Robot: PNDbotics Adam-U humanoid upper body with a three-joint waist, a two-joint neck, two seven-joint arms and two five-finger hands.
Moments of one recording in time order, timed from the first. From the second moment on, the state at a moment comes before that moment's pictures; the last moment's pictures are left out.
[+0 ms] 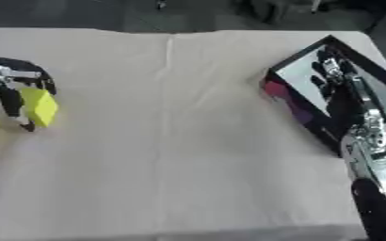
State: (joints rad) left arm -1.15 0.39 -0.08 -0.56 -1.23 -0.35 -0.73; right arm -0.27 -0.40 -0.08 -1.69 -0.38 0.04 -0.06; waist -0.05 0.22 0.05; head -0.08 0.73
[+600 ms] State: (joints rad) left arm -1.15 0.39 -0.08 -0.58 -1.29 -0.31 -0.67; right arm -0.26 -0.40 -0.07 -1.68 -0.38 0.04 -0.05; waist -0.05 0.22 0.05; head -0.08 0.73
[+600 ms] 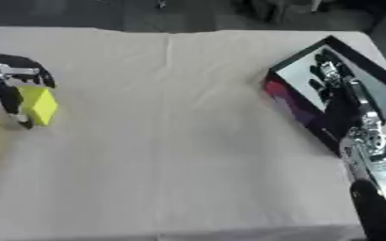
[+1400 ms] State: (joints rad) left arm -1.15 0.39 -0.07 -0.56 -1.28 -0.32 -0.73; right arm -0.26 -0.40 -0.07 -1.68 -0.37 0.05 -0.05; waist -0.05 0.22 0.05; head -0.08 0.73
